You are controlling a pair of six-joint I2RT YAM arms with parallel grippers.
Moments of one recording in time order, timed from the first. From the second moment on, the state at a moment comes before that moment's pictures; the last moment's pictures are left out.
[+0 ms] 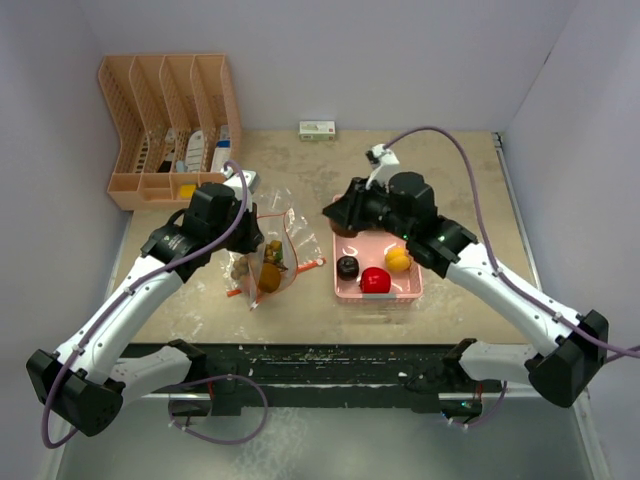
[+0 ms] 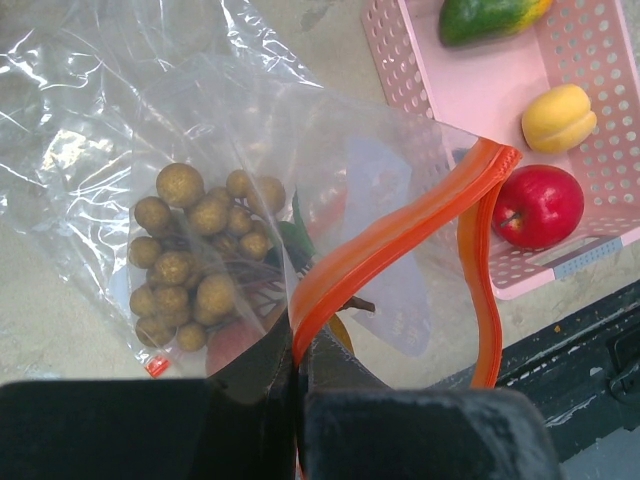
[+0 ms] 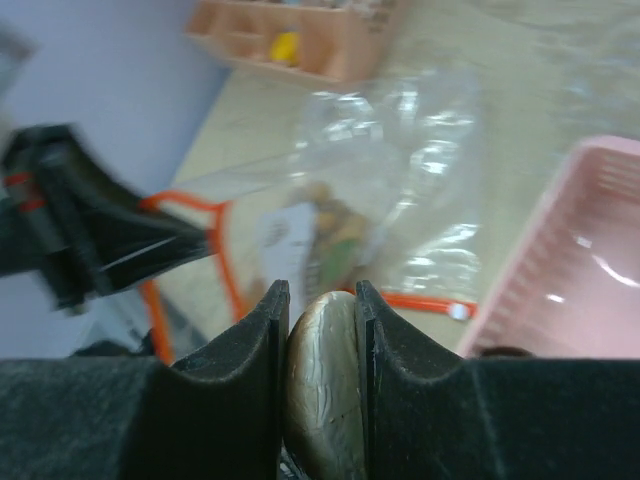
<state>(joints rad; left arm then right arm) -0.50 1.07 1.08 -0.69 0.04 -0.31 0.63 1.21 1.11 -0.22 -0.08 0.53</state>
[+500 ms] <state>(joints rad) -0.50 1.07 1.08 -0.69 0.04 -0.31 0.97 1.40 1.16 0.09 -0.09 0.64</state>
